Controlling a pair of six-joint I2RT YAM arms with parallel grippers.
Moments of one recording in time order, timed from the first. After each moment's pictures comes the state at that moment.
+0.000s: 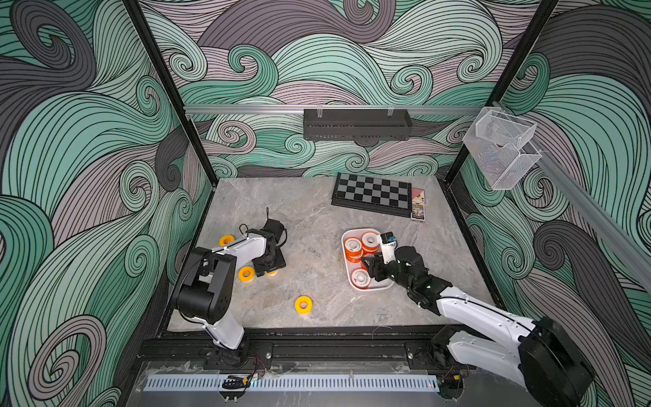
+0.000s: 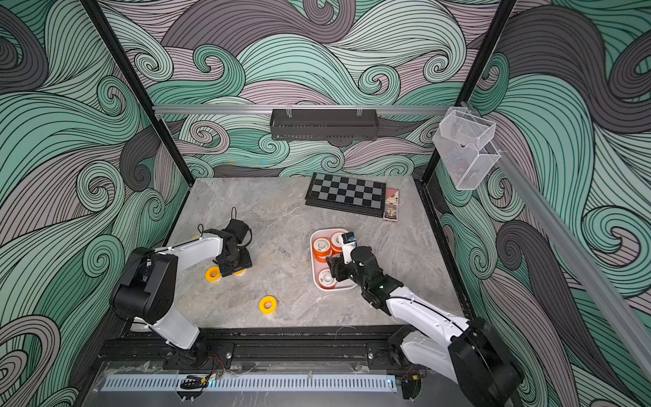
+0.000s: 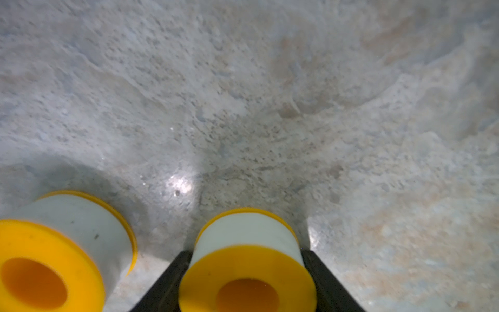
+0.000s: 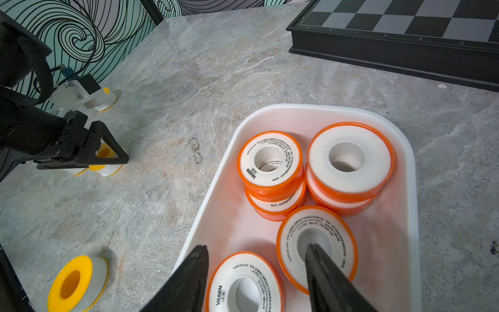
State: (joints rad) left arm -0.27 1.65 0.91 -0.72 -0.08 -0.67; right arm 0.59 1.08 0.42 0.11 -0.01 0.32
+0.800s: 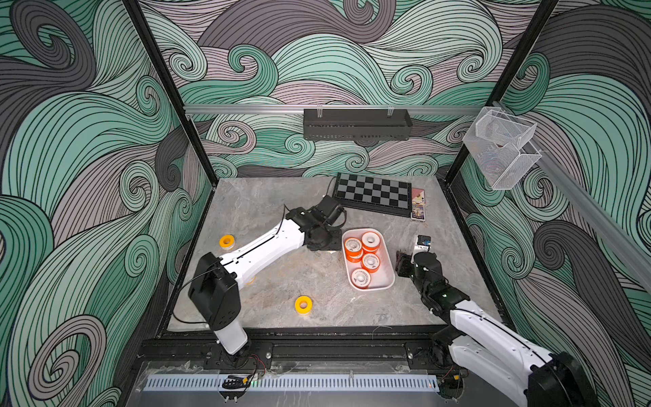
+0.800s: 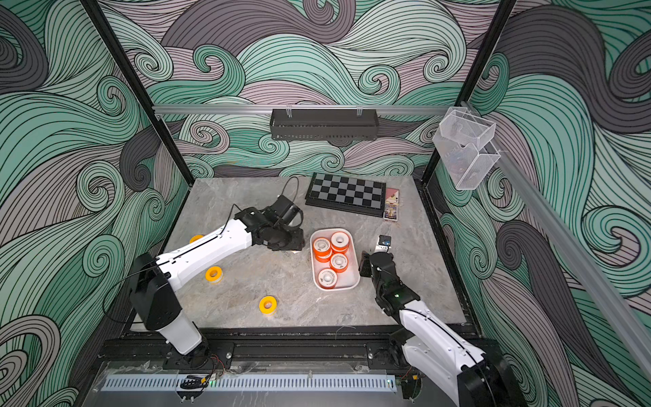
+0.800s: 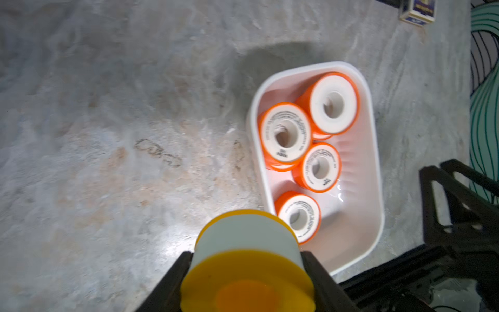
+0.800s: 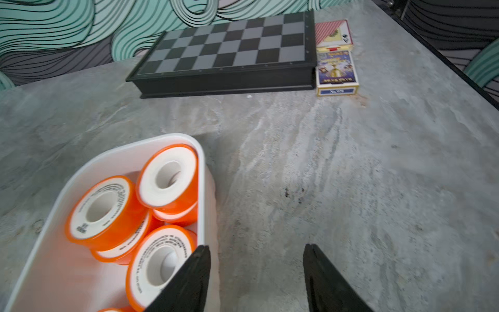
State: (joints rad) left arm -0.79 1.74 1.56 -0.92 0.01 -0.64; right arm 0.37 0.89 0.29 0.01 0.34 0.44
